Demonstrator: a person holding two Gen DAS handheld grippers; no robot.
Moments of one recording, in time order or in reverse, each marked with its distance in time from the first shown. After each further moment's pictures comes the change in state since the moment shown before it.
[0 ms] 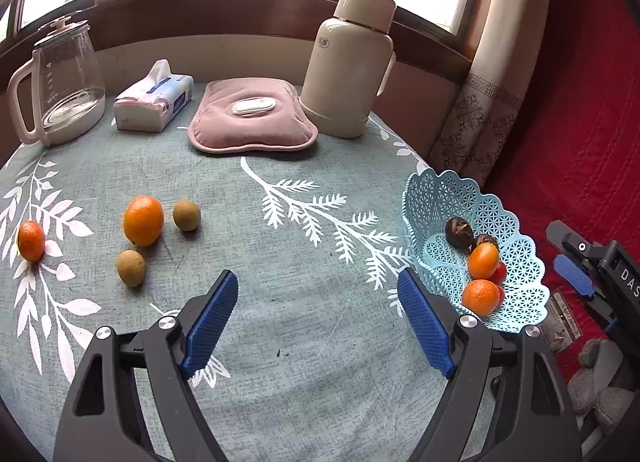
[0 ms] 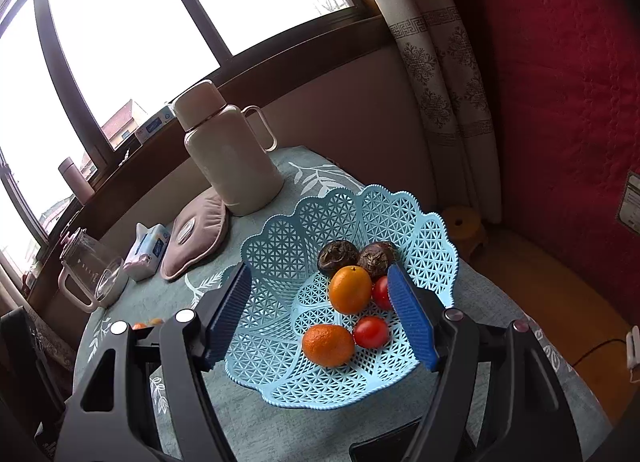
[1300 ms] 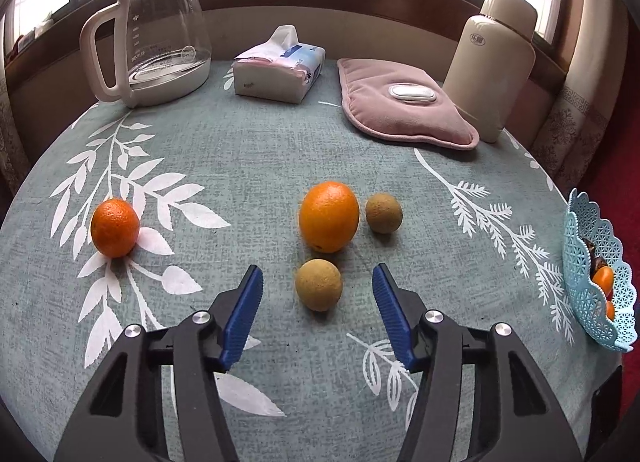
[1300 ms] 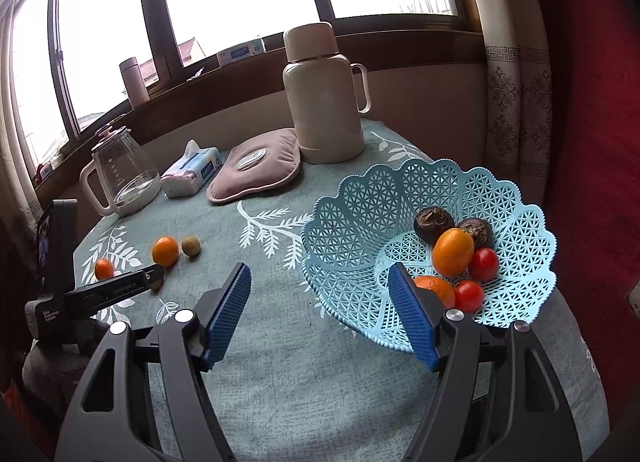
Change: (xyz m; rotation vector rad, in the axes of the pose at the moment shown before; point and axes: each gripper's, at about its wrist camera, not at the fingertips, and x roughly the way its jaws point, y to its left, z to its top) left arm 0.025 0.118 0.002 -0.100 0.047 0.256; right arm 0.007 0.081 -0.060 -0.334 0.056 0.085
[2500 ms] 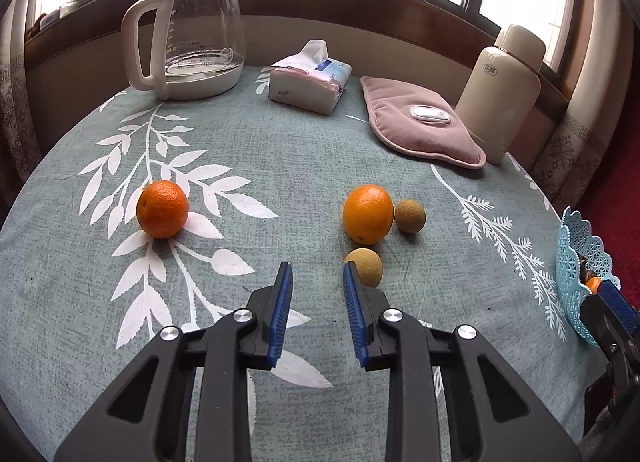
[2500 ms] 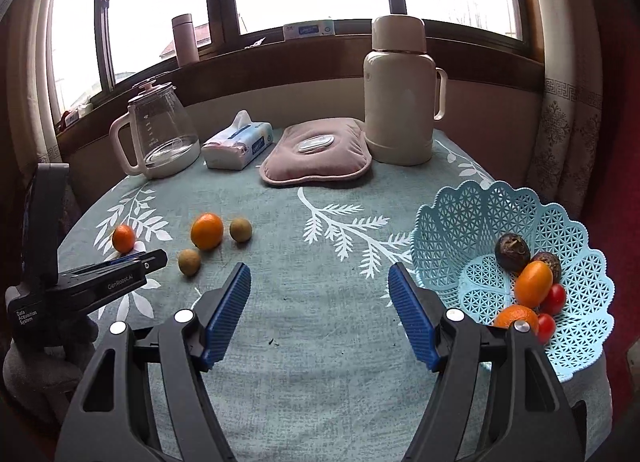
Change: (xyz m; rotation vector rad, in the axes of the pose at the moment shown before) left arm -0.027 0.033 -0.013 -0.078 -0.055 -0.022; right arm 0.044 0.082 0.001 -0.203 0.056 0.075
